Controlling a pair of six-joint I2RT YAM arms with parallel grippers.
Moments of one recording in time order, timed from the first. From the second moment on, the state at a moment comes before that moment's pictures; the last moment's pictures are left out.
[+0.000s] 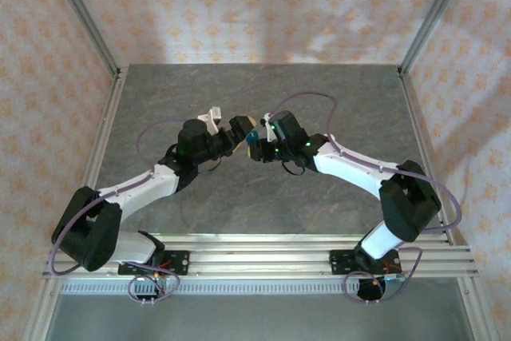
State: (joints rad) left arm -0.47 1.35 0.68 0.41 0.34 -1.17; right arm 0.72 1.57 1.07 -0.28 -0.20 0.50
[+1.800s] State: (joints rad) left arm -0.52 1.36 0.75 0.26 0.21 -1.12; right arm 0.72 1.57 1.02 -0.22 -0.20 0.53
